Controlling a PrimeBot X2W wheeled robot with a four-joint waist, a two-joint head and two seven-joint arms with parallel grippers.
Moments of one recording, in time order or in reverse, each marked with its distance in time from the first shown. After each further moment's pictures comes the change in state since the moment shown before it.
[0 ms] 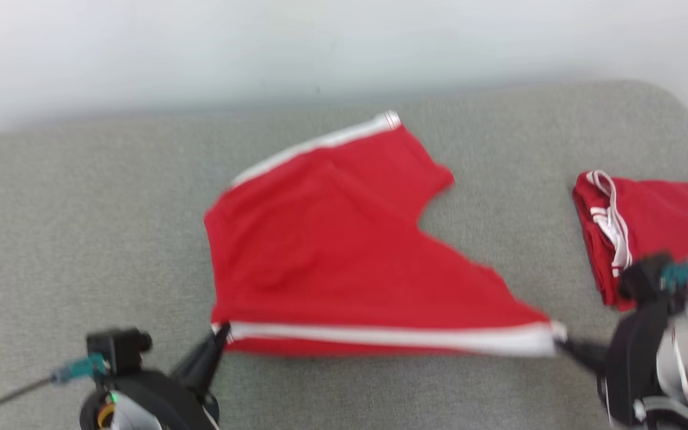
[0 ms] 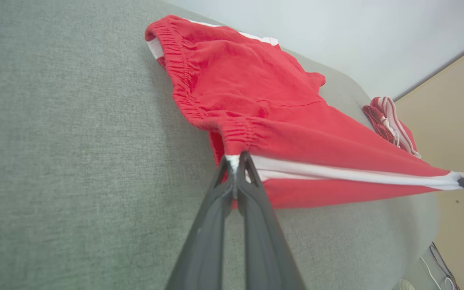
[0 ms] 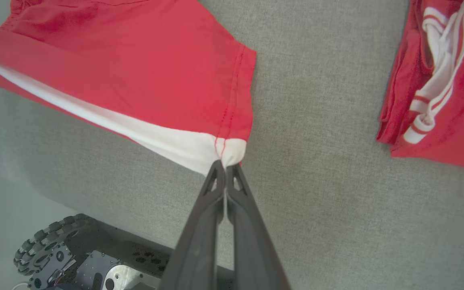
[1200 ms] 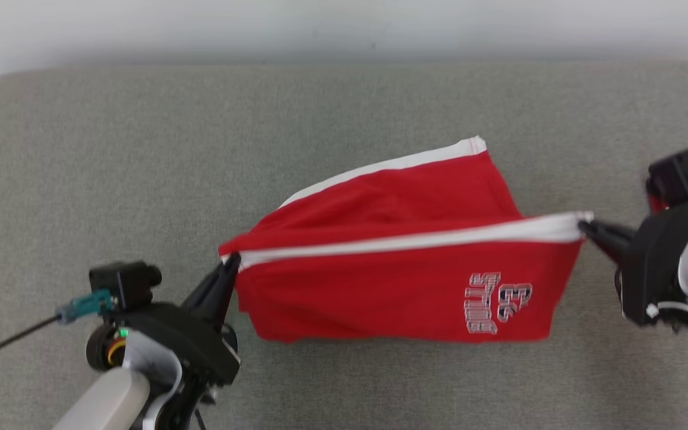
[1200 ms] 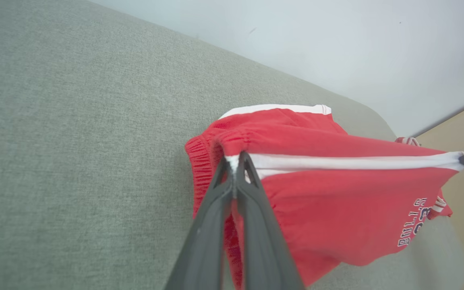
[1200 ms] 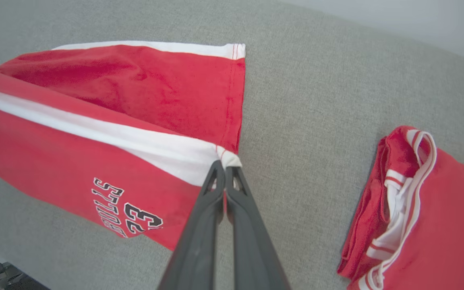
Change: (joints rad) left arm -0.107 -0.040 0.010 -0.116 0.026 0.156 0.053; right arm -0.236 -0.045 0.019 0.030 -0.100 0.000 -0.051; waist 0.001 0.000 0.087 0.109
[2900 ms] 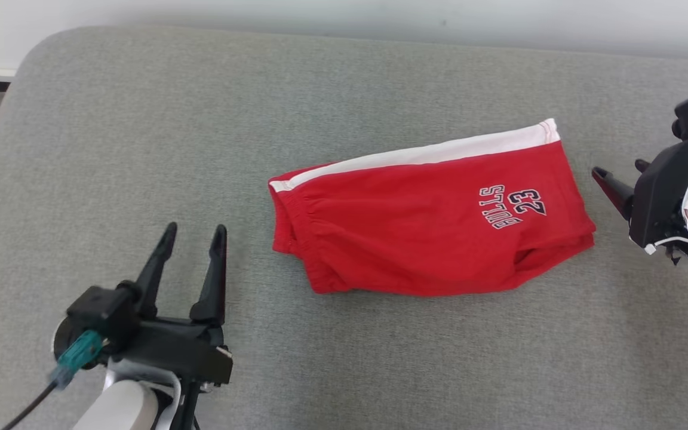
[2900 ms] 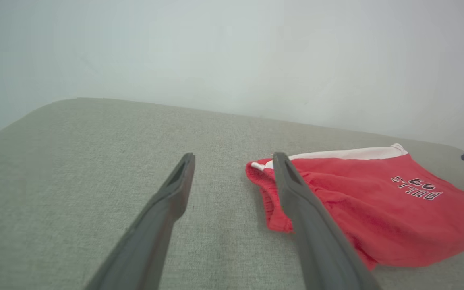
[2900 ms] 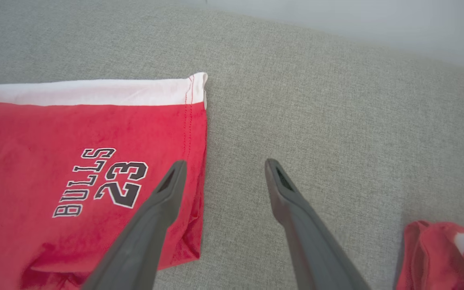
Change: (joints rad) left arm 0.021 -0.046 0.058 0.030 0.317 0.045 -0.289; right arm -0.383 -0.034 0.229 0.684 0.040 0.000 -0.374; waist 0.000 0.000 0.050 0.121
